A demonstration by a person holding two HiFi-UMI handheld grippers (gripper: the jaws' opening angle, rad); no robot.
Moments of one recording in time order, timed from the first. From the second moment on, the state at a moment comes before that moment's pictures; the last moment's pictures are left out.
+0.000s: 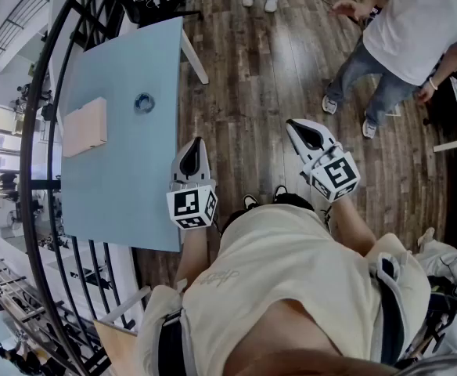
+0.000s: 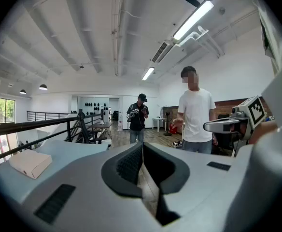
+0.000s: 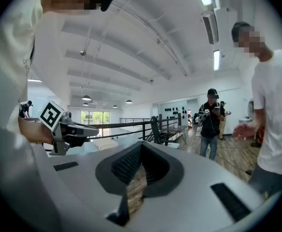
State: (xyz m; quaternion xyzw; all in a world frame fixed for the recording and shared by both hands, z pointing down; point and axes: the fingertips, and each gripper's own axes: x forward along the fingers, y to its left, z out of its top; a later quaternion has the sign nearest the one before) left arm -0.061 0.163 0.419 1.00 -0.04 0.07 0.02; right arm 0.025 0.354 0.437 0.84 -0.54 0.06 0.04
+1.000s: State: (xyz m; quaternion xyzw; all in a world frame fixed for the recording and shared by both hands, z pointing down) left arm -0.042 0.178 0.422 1.00 -0.03 0.07 0.02; right arm 0.036 0.368 0.428 0.85 -0.53 0.03 0.04
